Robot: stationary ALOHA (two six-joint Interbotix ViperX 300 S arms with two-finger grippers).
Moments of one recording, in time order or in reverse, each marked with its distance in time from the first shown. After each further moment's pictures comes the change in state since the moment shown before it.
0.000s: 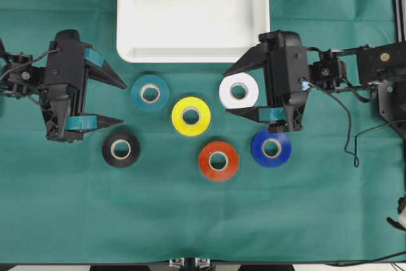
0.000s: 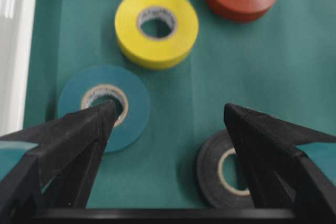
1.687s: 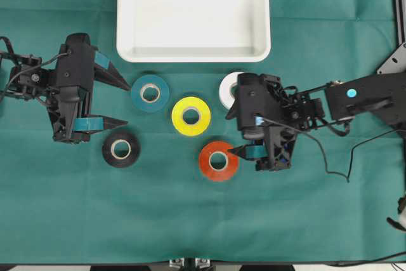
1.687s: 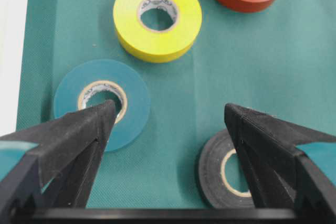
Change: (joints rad) left arm 0.000 0.041 -0.020 0.002 0.002 -0.005; right arm 0.156 0.175 -0.130 0.000 0.262 0.287
